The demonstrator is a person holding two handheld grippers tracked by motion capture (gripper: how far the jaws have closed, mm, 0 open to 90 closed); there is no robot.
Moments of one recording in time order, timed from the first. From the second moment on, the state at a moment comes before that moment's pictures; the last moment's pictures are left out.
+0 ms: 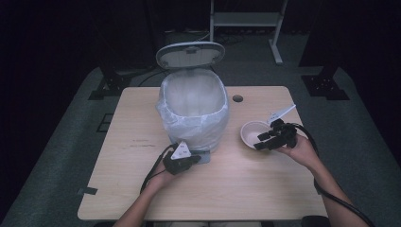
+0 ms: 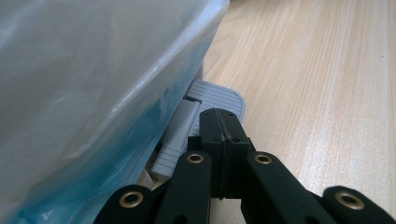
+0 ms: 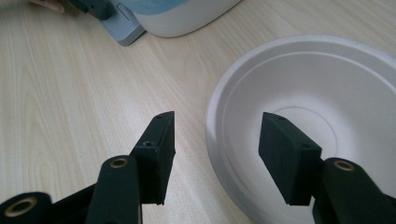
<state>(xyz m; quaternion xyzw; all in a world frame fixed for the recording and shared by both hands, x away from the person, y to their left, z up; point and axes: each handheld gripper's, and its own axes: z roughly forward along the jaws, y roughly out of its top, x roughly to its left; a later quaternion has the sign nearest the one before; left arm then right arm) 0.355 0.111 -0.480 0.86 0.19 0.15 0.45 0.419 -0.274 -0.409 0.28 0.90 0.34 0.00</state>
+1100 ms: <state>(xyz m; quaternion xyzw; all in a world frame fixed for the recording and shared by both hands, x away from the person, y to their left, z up) 0.356 0.111 -0.480 0.86 0.19 0.15 0.45 0.415 -0.260 -0.447 0.25 0.92 0.29 0.03</state>
